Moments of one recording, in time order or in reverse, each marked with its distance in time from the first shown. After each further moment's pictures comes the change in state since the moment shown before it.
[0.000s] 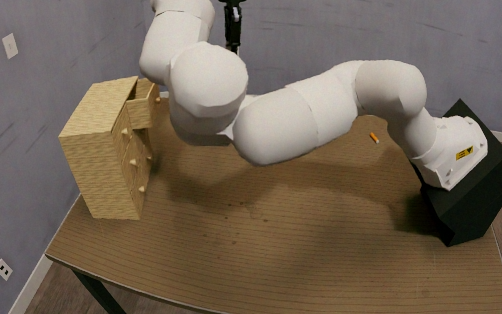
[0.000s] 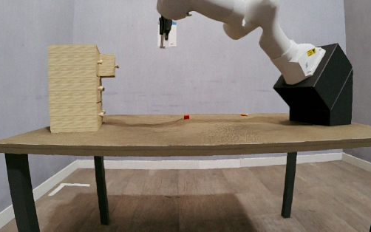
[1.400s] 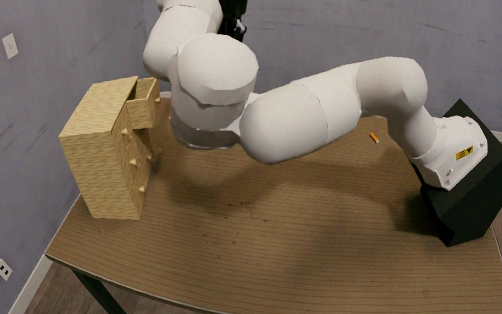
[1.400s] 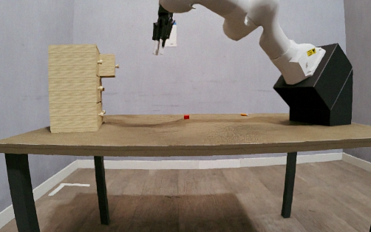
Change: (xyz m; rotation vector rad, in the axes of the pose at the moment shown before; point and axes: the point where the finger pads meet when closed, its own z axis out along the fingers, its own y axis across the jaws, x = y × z) arm 0.026 -0.001 0.035 0.002 0.143 -0.401
